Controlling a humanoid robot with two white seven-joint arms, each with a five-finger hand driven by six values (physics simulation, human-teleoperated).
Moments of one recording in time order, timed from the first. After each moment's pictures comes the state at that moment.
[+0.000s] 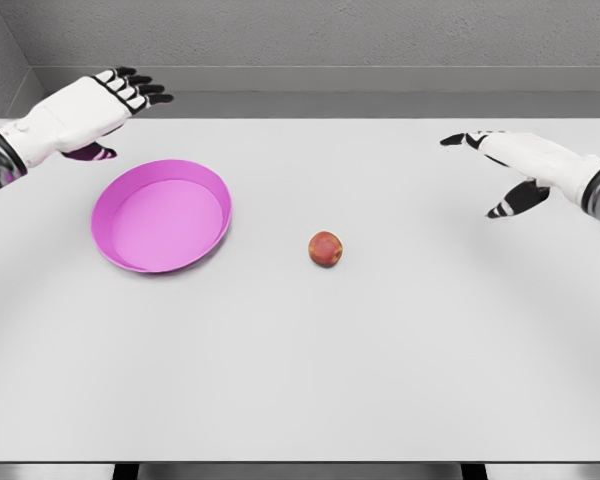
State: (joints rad) left arm -0.74 0.69 -0.58 -1.16 -0.80 -0.61 -0.01; right arm -0.58 -0.96 0.60 -1.75 0.16 0.16 0.43
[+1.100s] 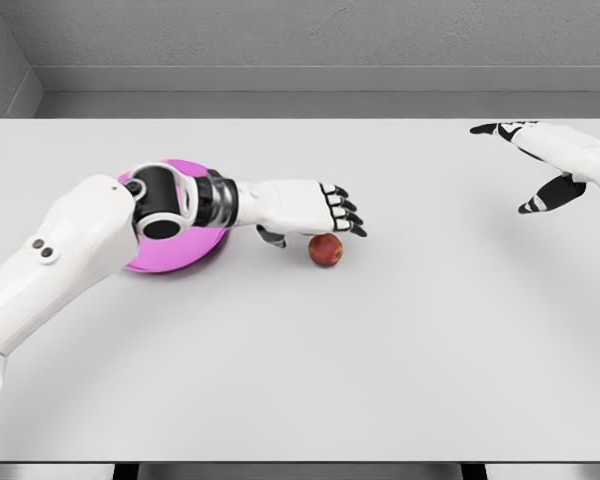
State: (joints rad) left arm -0.90 0.36 -1.00 -1.25 -0.71 -0.61 -0.39; right arm -0.52 -1.00 0.53 -1.74 0.15 0.10 0.43
